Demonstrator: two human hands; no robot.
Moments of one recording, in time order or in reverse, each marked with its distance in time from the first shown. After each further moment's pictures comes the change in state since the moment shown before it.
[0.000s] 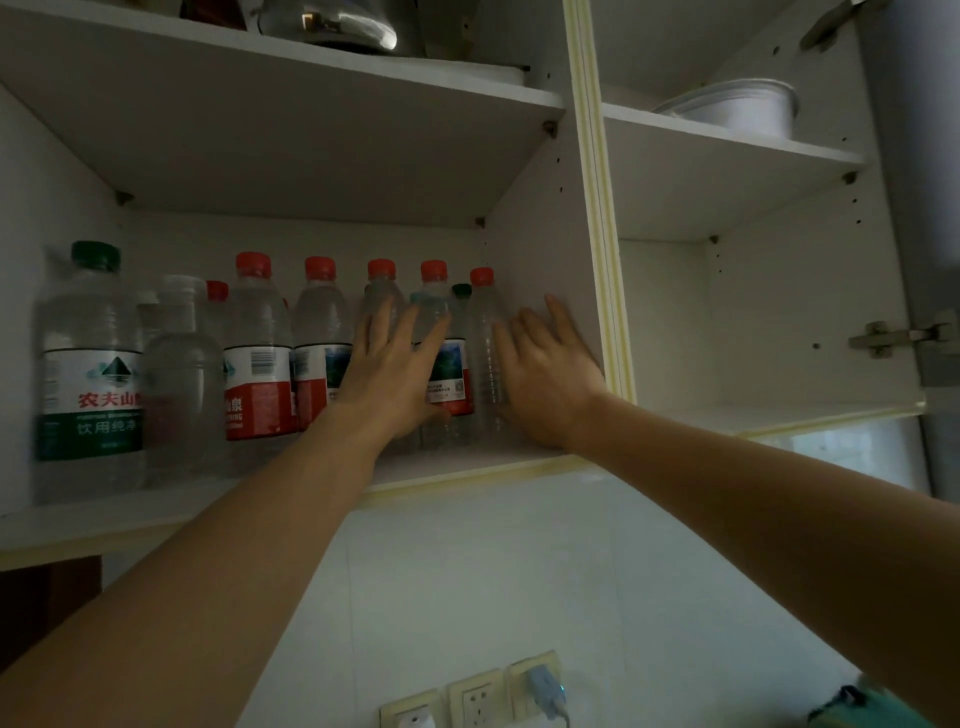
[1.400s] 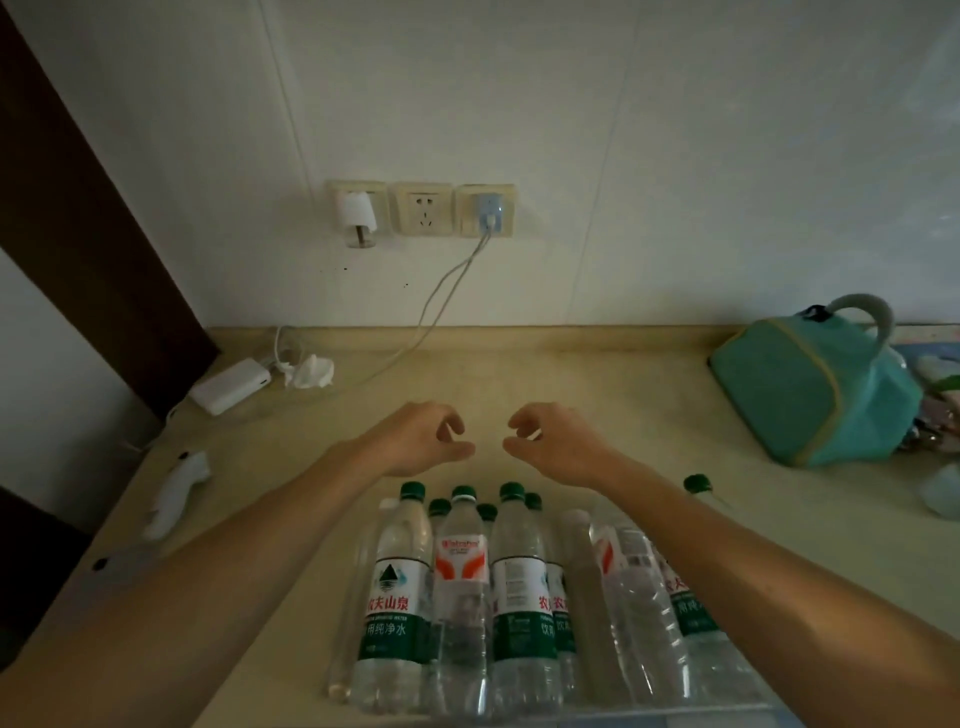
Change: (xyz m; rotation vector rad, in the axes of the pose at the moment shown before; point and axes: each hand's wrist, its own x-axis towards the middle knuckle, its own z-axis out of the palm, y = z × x) left_hand -0.412 0.330 0.179 -0.710 -1.166 -0.621; right_hand -0.491 -0.061 0.186 1.224 -1.209 0.044
